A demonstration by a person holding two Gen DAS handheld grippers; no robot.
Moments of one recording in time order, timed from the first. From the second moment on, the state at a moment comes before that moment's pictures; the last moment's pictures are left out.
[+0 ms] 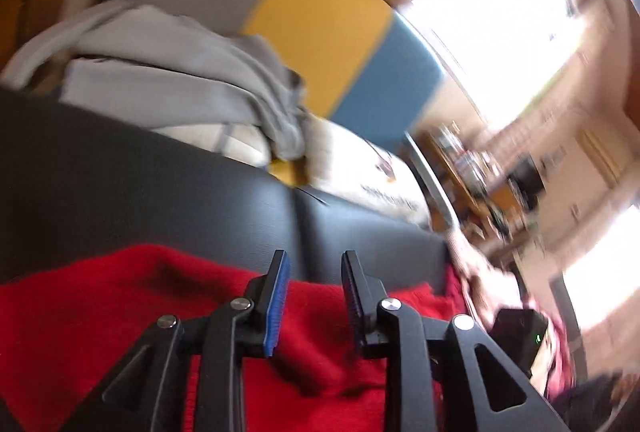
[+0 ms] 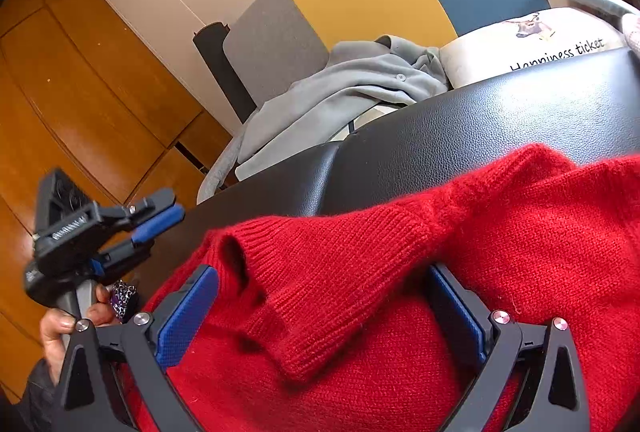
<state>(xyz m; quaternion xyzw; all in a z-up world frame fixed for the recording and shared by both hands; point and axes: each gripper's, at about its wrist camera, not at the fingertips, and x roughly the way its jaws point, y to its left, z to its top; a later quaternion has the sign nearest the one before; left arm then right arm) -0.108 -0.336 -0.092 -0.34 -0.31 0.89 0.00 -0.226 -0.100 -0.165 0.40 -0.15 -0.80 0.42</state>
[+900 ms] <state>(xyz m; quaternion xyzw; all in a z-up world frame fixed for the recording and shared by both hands) -0.072 -0.329 -0.152 -0.36 -0.27 0.89 0.00 -0.200 -0.174 -0.158 0.48 -0.37 -0.63 0.49</state>
